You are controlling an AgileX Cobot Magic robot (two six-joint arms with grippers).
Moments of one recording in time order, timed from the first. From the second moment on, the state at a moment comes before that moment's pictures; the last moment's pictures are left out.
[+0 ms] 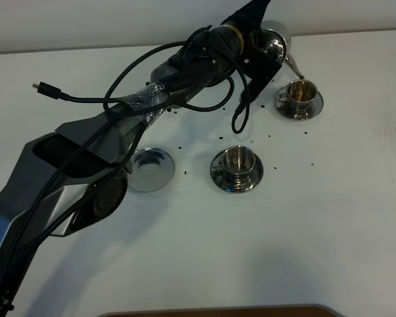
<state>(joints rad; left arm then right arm) -0.61 2.66 -2.35 0.68 0.25 1.36 -0.04 -0.01 -0.52 0.20 1.12 -0.04</state>
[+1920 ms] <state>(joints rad) -0.60 2.65 -2.35 0.68 0.27 1.43 -0.04 -0.01 -0.52 0.20 1.12 -0.04</state>
